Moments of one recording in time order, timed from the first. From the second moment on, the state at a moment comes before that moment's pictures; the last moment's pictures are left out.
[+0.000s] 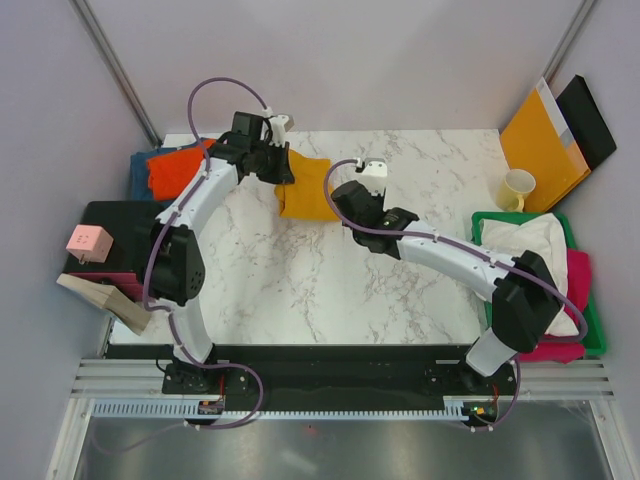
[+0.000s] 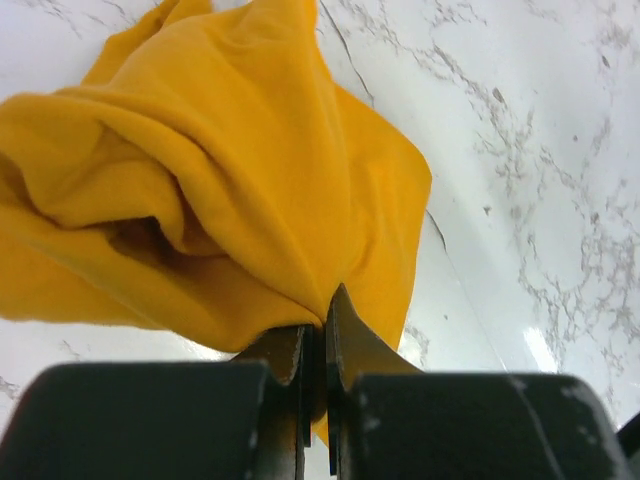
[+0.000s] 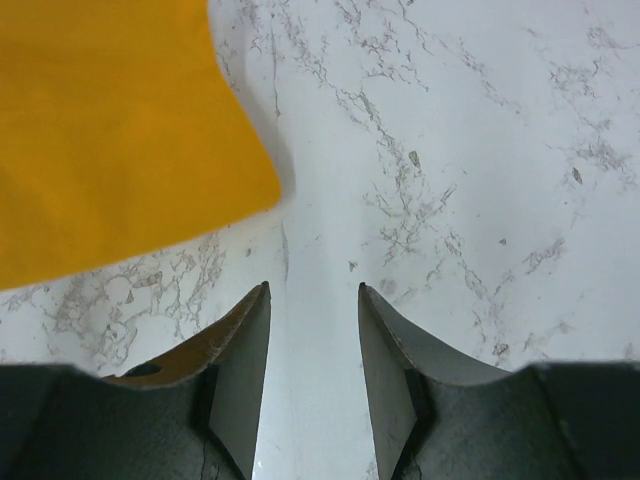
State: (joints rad) left arm -0.28 1.87 1.67 -0.59 0.37 -0.01; right arm 0.81 1.62 1.28 -0.37 0.70 0.61
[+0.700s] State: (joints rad) left arm -0.13 2.28 2.41 -0.89 0.28 0.22; right arm 0.81 1.55 1.14 -0.35 0.70 0.63
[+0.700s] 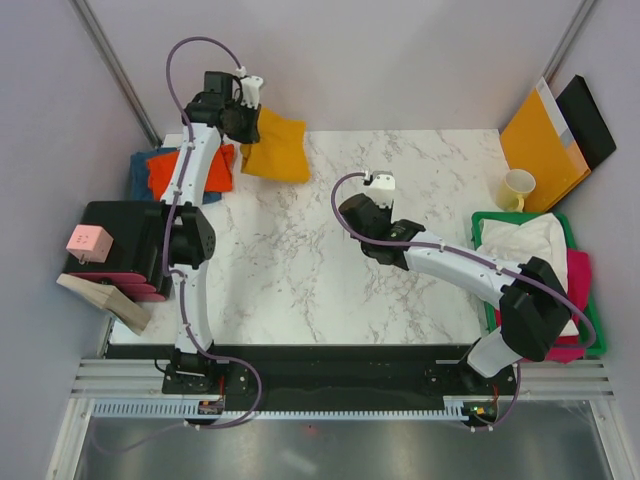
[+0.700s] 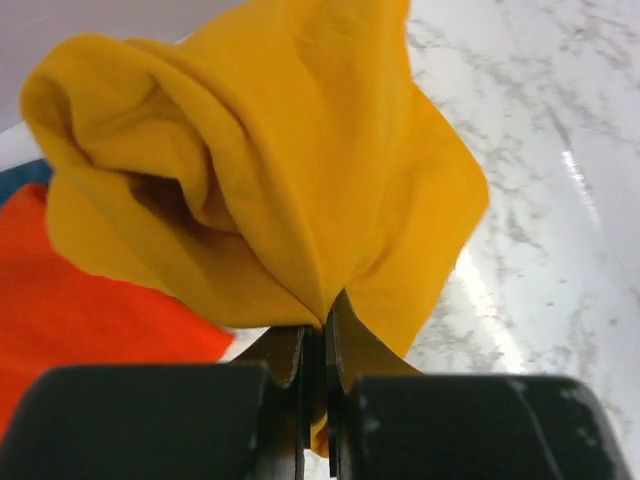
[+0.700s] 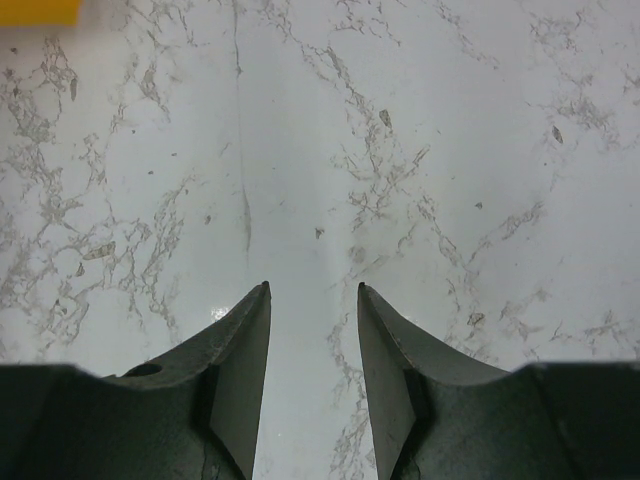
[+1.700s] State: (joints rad) left arm -0.07 2.26 2.29 -0.87 0.15 0.91; right arm 0.81 1.57 1.09 -0.26 0.67 0.68
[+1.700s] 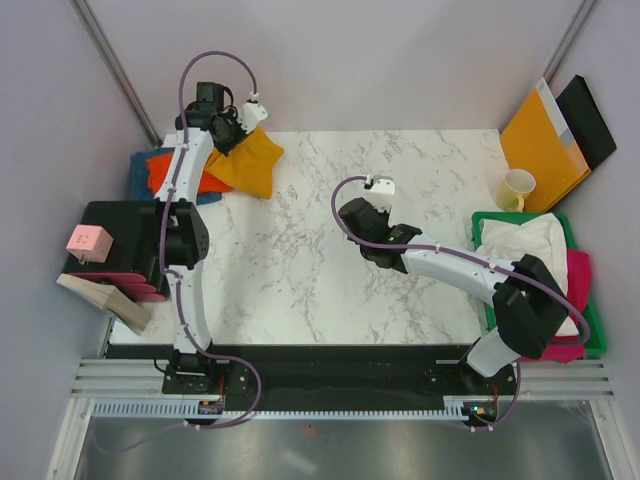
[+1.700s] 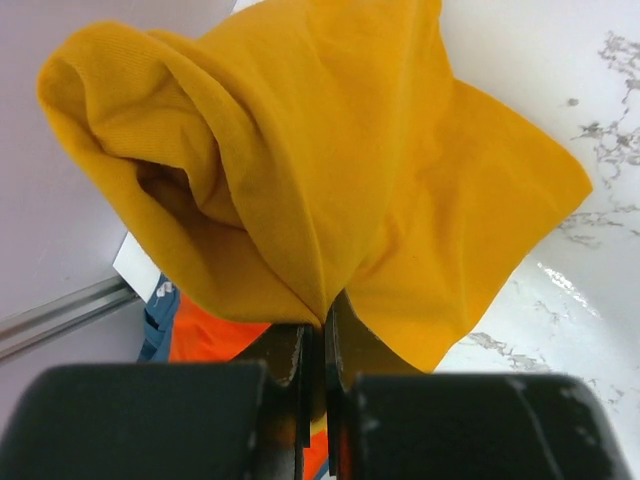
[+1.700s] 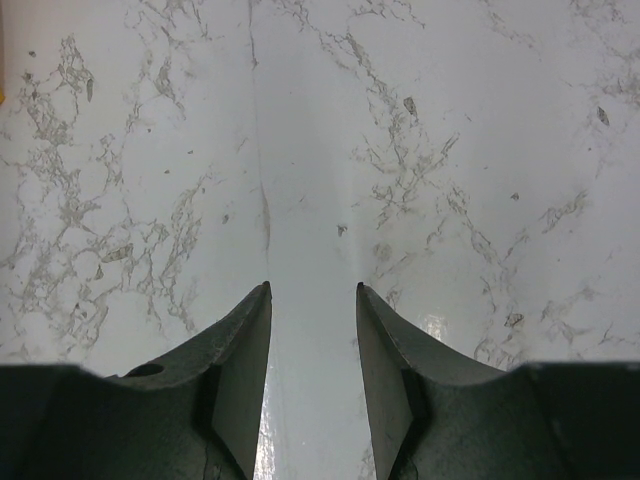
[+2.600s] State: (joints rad) left arm 0.19 2.36 2.33 -0.78 0.08 0.88; right arm 0.81 1.59 1.07 -0.26 0.65 0.72
